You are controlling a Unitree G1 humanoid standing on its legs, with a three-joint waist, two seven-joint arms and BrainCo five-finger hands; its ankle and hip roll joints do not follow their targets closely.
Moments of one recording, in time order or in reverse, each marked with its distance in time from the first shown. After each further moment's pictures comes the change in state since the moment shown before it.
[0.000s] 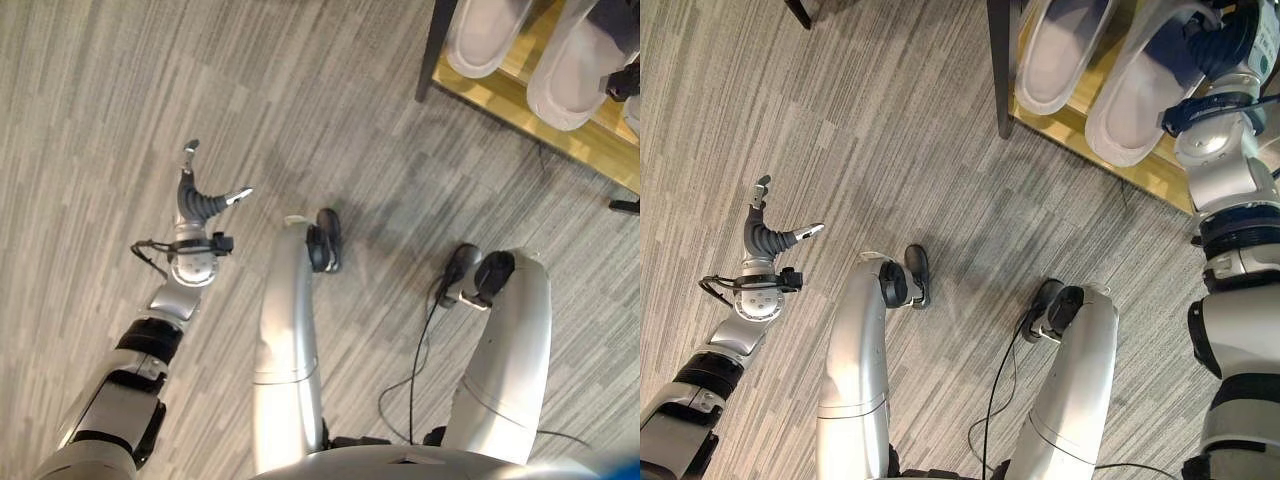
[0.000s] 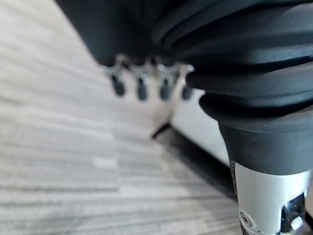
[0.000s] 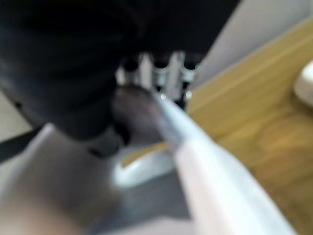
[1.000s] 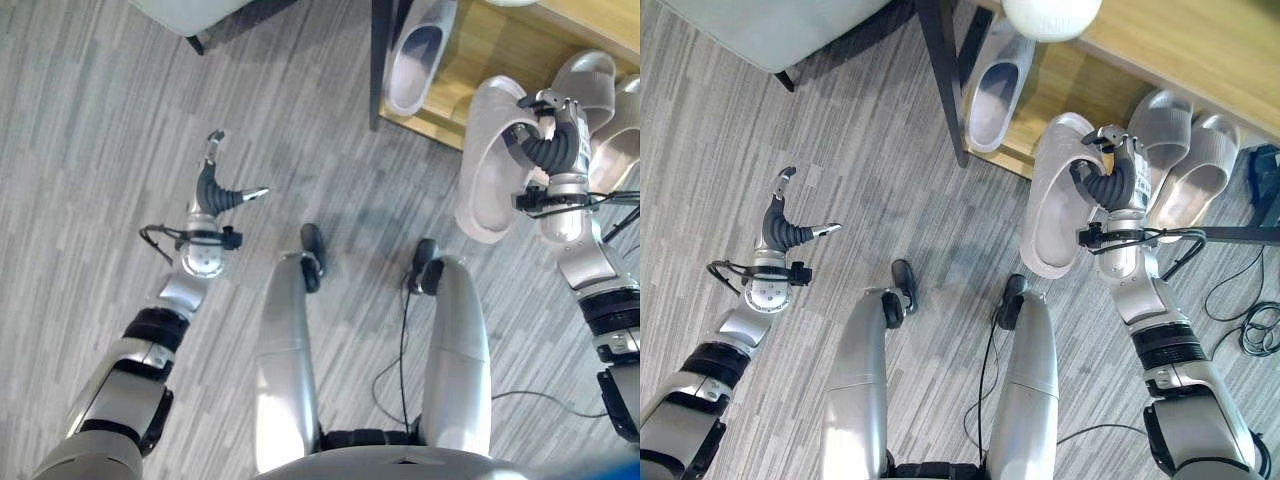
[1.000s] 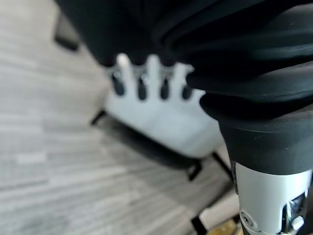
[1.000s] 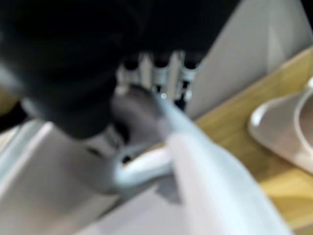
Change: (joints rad) left arm -0.044 -0.036 0.017 -0.018 0.181 0.018 -0.052; right arm 0.641 0.190 -0.290 -0.552 -0.227 -0.088 0.010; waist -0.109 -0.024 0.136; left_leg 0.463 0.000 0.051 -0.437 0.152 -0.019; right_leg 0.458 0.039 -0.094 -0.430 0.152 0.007
